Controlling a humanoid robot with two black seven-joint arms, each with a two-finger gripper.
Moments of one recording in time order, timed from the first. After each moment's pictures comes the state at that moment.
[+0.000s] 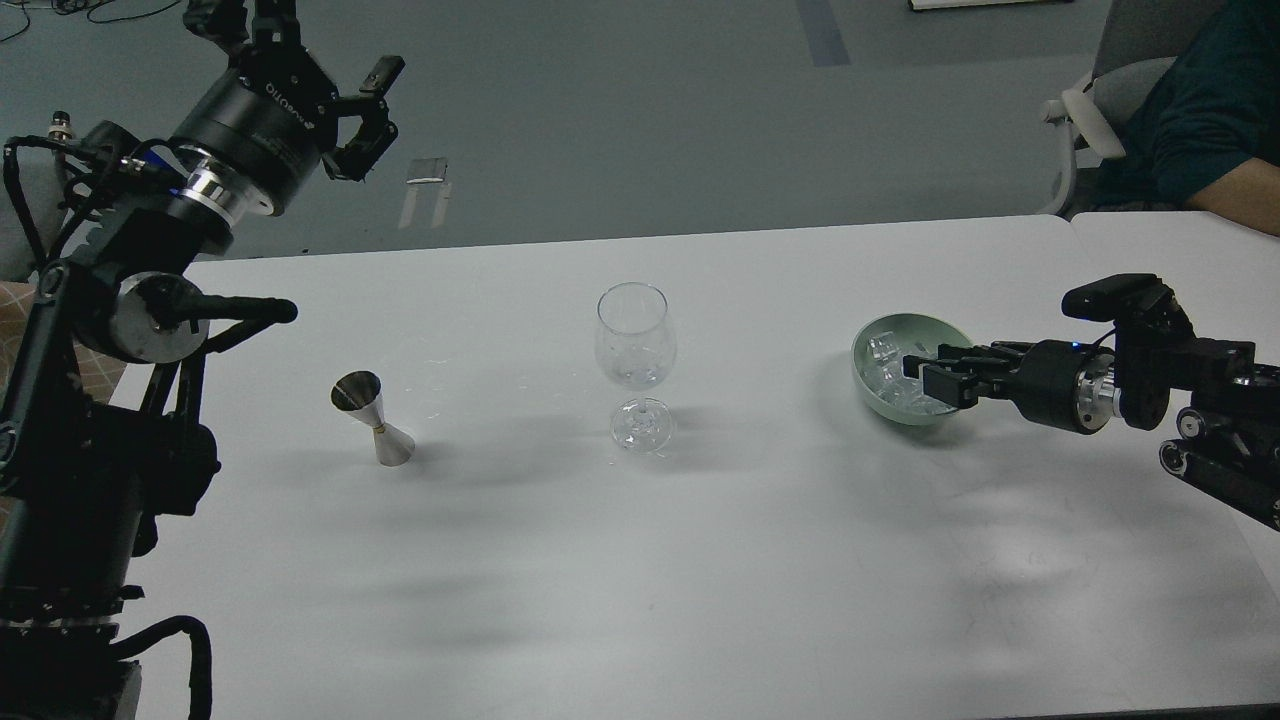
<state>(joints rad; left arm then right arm) -0.58 0.23 -1.53 -1.31 0.74 -0.30 0.20 0.83 -0.63 0.12 0.89 -1.54 0.03 0.43</state>
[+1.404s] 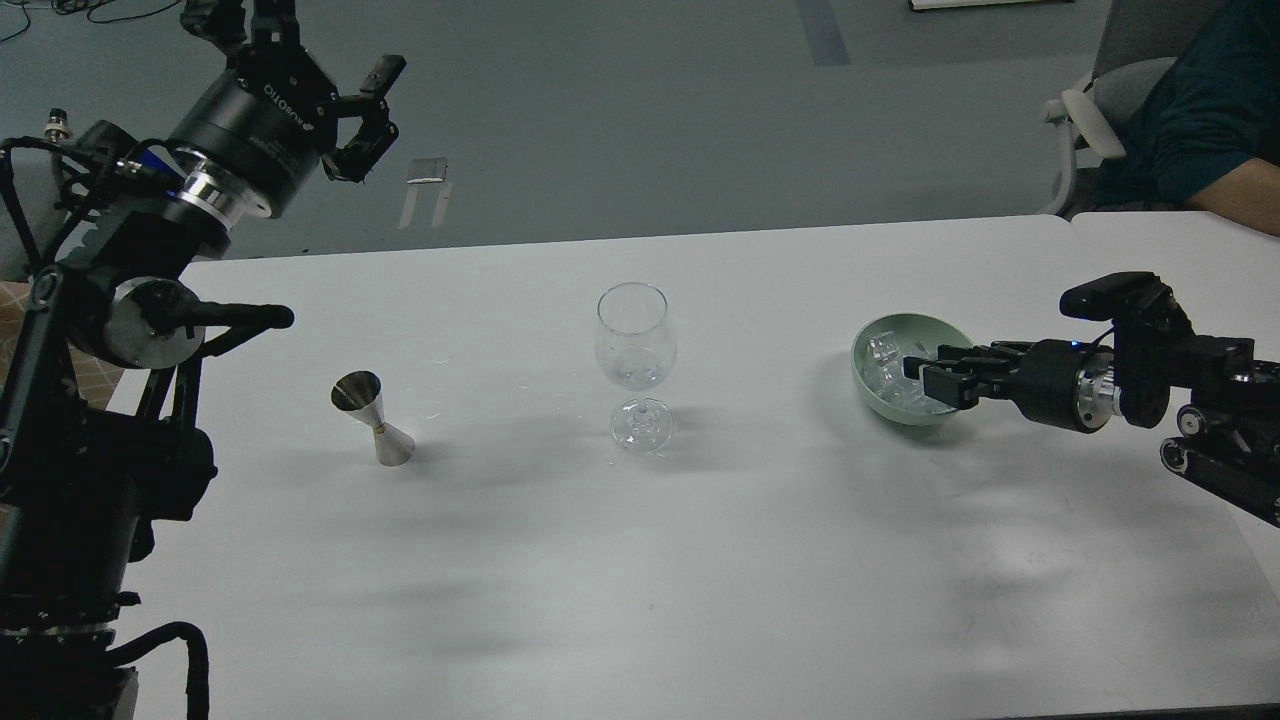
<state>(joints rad) -0.57 0.24 -1.54 -1.34 0.73 -0.31 0.20 0.85 -0.63 0.10 0.89 -1.55 0.04 0.43</state>
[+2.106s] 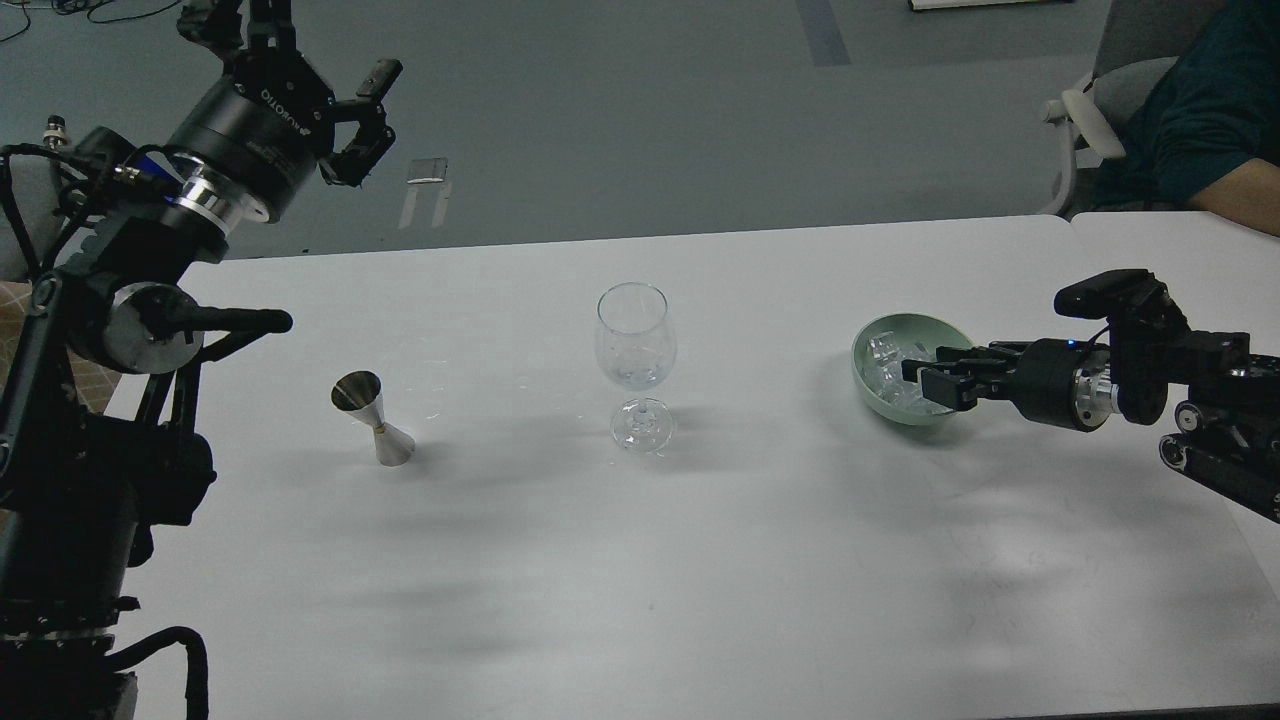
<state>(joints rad) -0.55 0.24 -1.54 -1.34 0.73 -0.32 0.20 0.87 -0.63 0.07 0.89 -1.55 0.04 0.43</state>
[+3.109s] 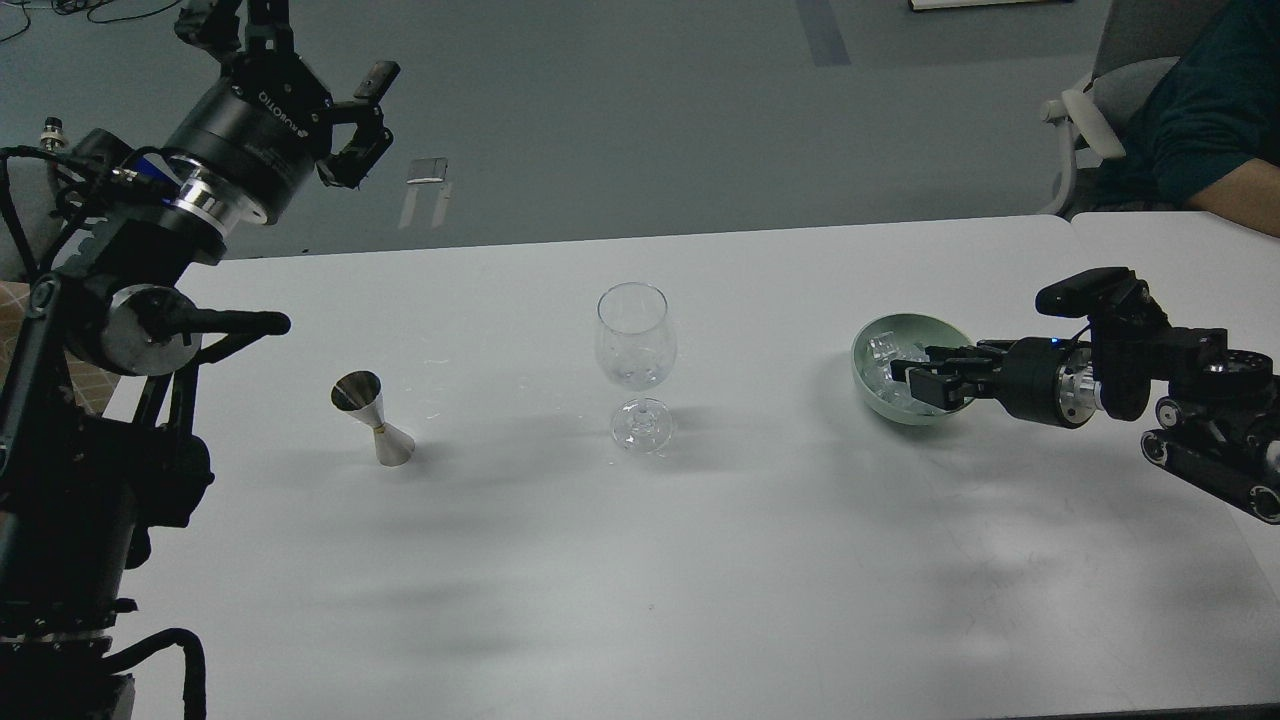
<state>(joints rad) -0.55 0.24 -1.54 -1.34 0.73 -0.32 0.19 0.88 -0.59 0.04 0.85 -1.55 0.05 0.43</state>
